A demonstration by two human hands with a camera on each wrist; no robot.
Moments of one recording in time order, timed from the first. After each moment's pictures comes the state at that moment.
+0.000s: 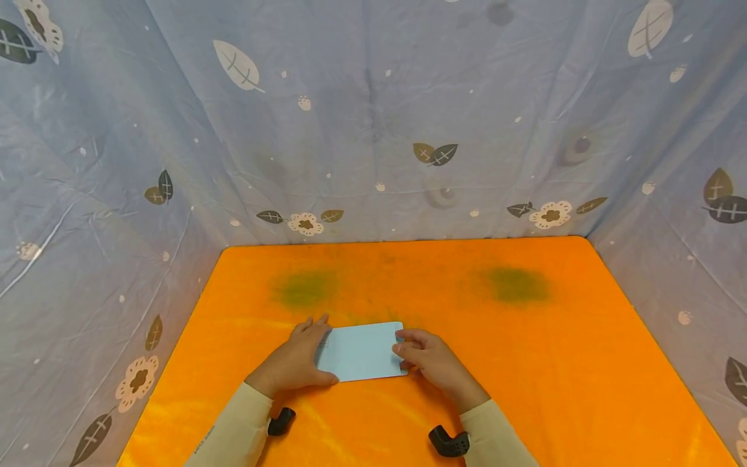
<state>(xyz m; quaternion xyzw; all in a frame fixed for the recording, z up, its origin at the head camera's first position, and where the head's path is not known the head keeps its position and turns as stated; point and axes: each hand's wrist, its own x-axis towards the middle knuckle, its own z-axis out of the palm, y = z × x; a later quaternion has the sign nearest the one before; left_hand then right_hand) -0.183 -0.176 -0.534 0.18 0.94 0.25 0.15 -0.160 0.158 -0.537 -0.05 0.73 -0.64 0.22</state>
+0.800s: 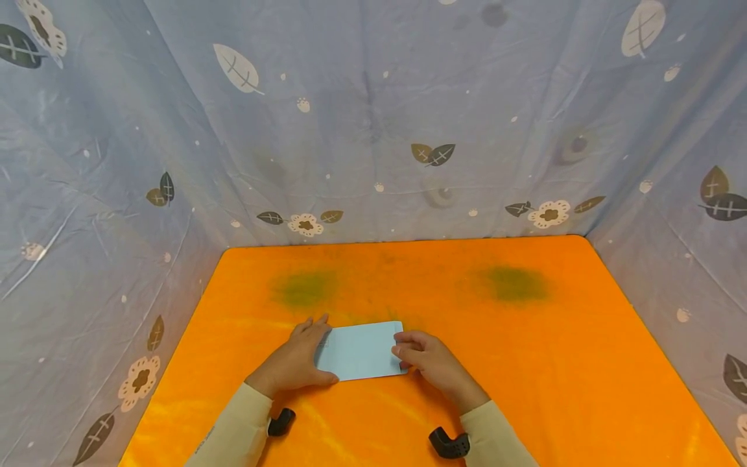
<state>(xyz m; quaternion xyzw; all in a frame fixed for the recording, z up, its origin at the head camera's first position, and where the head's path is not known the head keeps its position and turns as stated) -0.181 -0.177 -0.536 0.18 0.94 0.25 0.16 -0.157 0.158 -0.536 -0.05 0.72 -0.65 0.24</state>
